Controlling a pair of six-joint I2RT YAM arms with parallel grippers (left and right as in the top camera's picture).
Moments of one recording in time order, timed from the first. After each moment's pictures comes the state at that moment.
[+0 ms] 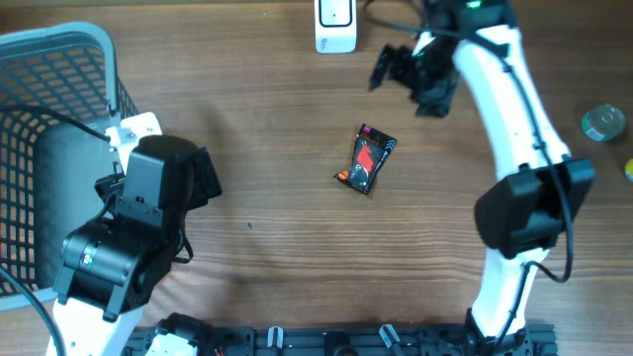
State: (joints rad) left arm -0.35 0.98 1.23 -1.14 -0.50 -0.49; right arm 0.28 2.11 2.12 -1.45 -0.26 0.66
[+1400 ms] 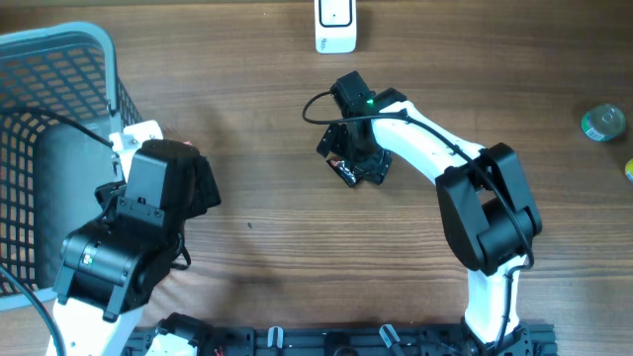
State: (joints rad) left arm -0.35 0.98 1.23 -1.21 -0.49 -0.49; right arm 0.50 2.10 1.48 -0.84 -0.14 0.97
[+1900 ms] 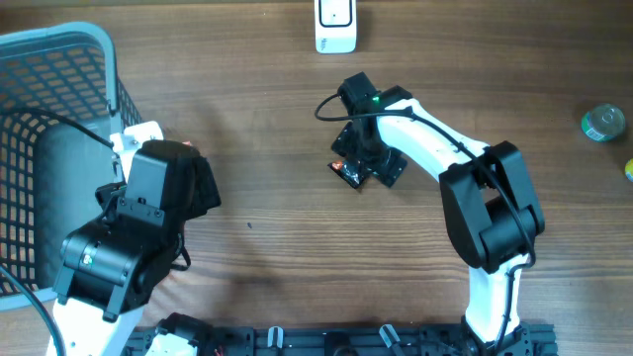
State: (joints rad) left arm -0.35 0.98 1.23 -1.22 -0.49 -0.49; right arm 0.47 2.10 1.48 -0.91 -0.01 1.09
